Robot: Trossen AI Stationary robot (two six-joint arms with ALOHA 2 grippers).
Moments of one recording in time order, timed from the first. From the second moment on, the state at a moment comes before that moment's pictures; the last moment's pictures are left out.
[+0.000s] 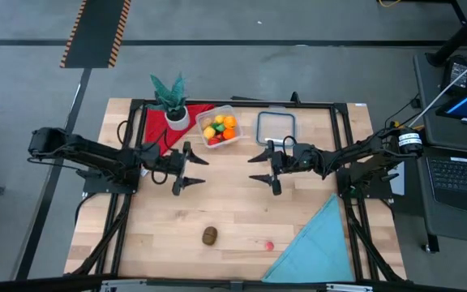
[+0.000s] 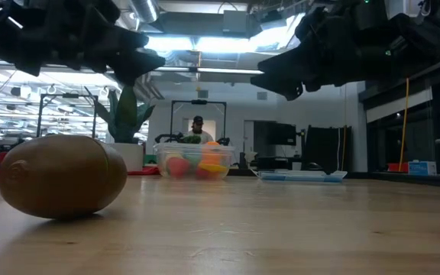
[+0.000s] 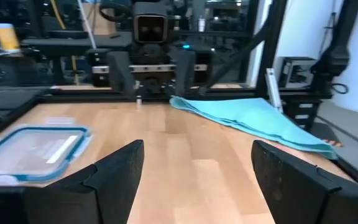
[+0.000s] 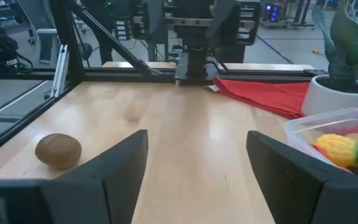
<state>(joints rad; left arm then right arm) 0.04 1.05 0.23 0.77 0.14 -0.02 -0.04 1.48 0.46 0.90 -0.13 -0.01</state>
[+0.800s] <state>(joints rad) -0.11 0.92 0.23 0.75 0.19 -0.12 -0.05 1.48 0.46 0.89 -0.13 0.00</state>
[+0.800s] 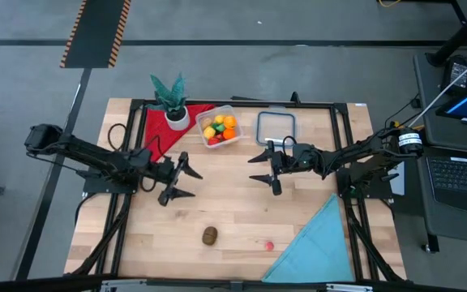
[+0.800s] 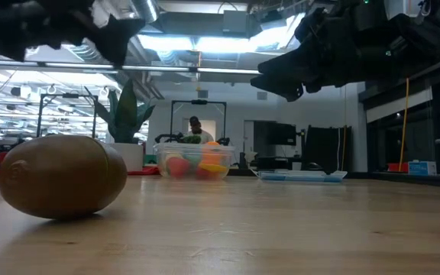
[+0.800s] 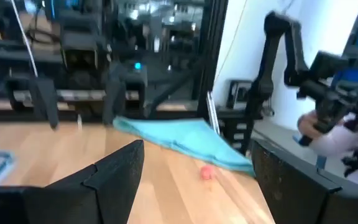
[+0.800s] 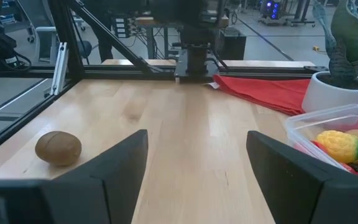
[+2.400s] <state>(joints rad) -0.85 1.77 1.45 -0.88 -0.74 -1.66 0.15 1.48 0.46 0.89 -0.03 0.00</state>
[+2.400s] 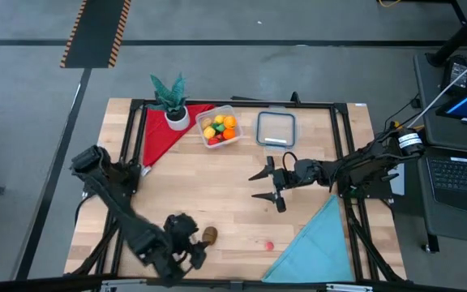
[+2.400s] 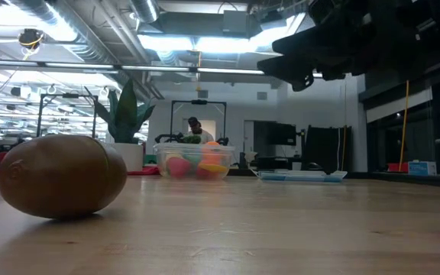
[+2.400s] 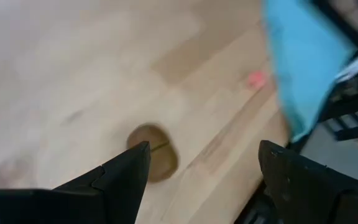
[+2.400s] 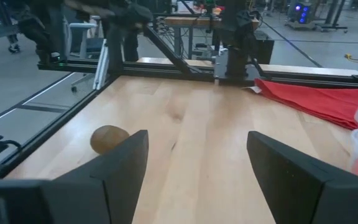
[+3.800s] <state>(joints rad) -0.60 1.88 1.46 -0.88 -0.20 -1.80 0.16 1.48 0.46 0.89 -0.03 -0.06</state>
